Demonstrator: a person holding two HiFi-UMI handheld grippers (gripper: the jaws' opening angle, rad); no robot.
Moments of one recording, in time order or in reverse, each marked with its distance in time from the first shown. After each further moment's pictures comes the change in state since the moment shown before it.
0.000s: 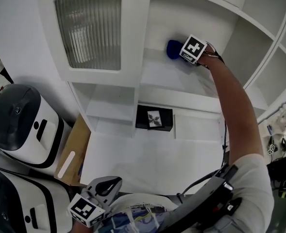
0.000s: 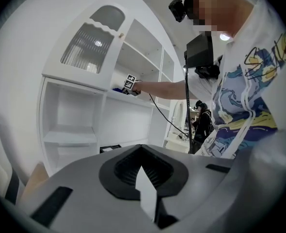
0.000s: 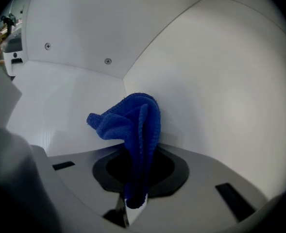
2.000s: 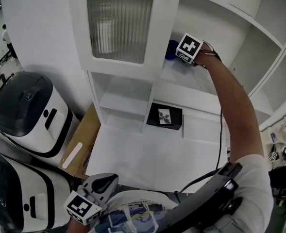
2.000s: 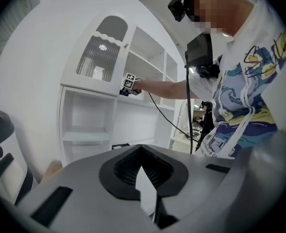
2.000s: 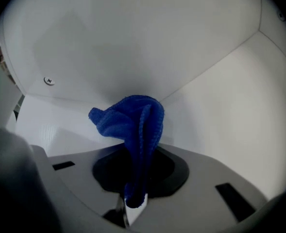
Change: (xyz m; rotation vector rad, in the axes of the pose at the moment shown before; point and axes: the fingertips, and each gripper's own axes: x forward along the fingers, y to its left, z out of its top) left arm -0.058 0.009 -0.006 0.006 -0.010 0.096; right arm -0.016 0.060 0.085 -0.081 -0.010 0.053
